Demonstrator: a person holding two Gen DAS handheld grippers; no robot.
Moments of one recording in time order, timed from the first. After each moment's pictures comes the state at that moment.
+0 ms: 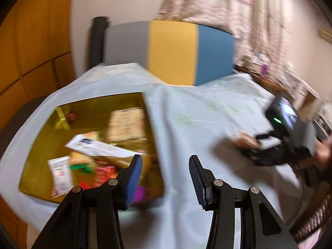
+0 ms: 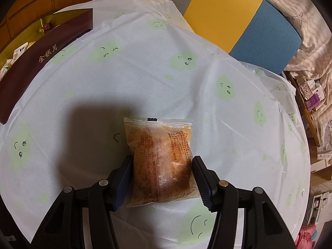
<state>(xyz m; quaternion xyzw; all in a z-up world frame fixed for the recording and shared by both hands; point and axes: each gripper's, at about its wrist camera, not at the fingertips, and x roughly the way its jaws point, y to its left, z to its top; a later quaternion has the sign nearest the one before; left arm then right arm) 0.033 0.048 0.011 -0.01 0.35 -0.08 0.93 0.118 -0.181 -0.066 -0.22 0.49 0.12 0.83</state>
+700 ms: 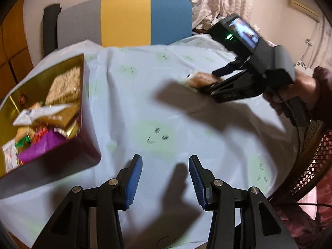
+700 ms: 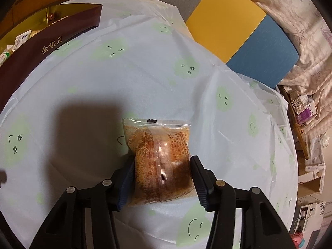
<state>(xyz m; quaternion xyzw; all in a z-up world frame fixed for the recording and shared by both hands) 0.011 0.001 -0.061 0.03 0.44 -0.19 0.88 0.107 -0.173 -0.070 -0.27 0.46 0.11 0.84</state>
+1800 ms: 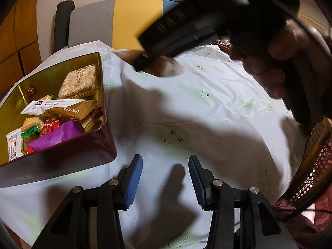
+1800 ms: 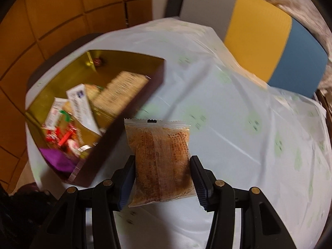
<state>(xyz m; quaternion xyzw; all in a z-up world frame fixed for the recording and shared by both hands) 0.006 0.025 -0.059 0.00 0.41 -0.18 0.89 0.119 -0.066 -0.006 -0.15 0.46 0.26 0.84</state>
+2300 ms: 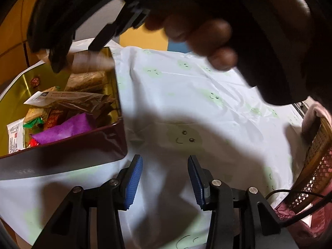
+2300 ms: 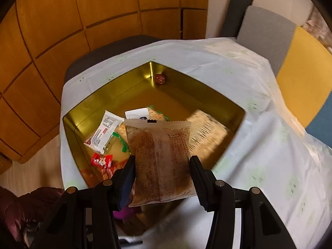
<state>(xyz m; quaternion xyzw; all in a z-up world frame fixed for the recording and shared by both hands) 0.010 0.041 -0.065 -0.03 0.41 -0.16 0.90 0.121 0.050 0.010 -0.20 0.42 0.40 0.79</state>
